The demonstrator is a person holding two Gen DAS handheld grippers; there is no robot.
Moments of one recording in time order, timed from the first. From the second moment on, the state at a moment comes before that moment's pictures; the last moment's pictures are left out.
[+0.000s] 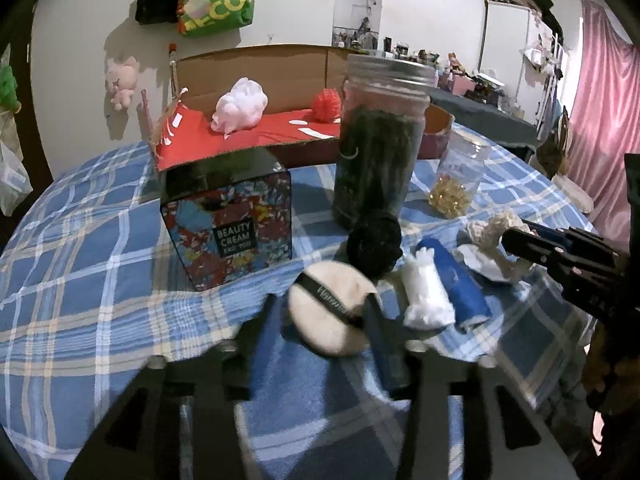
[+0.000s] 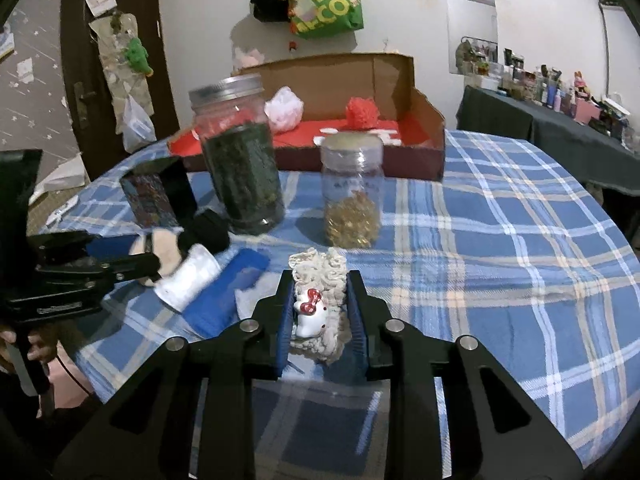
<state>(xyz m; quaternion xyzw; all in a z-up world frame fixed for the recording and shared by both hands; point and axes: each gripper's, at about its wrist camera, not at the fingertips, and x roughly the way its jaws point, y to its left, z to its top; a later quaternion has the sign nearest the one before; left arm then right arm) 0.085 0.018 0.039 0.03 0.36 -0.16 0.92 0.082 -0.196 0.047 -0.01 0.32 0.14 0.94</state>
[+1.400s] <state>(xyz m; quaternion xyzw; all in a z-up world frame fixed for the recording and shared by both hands) 0.089 0.009 0.052 0.07 0.35 -0.22 0.91 0.092 -0.212 0.055 0.09 0.31 0.20 0.93</state>
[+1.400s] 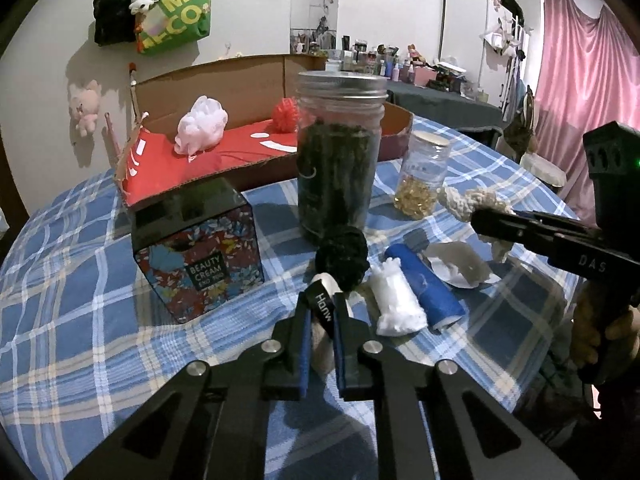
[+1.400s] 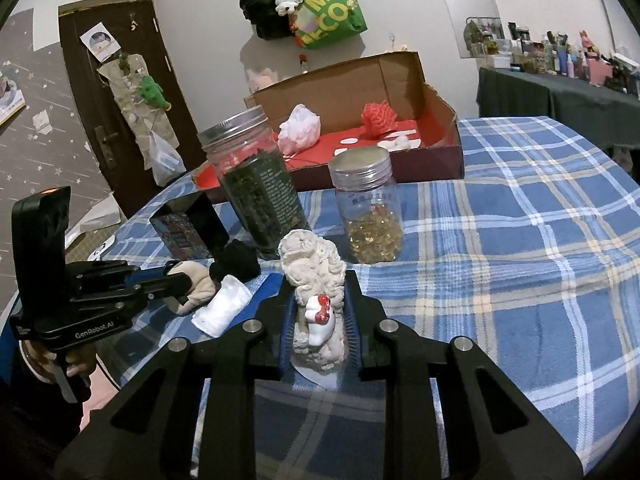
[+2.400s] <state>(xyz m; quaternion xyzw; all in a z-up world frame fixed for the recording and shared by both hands) 0.086 0.084 0.064 0.01 0.36 -0.14 0.92 0.095 -0.246 0.051 0.09 0.34 0.16 0.92</state>
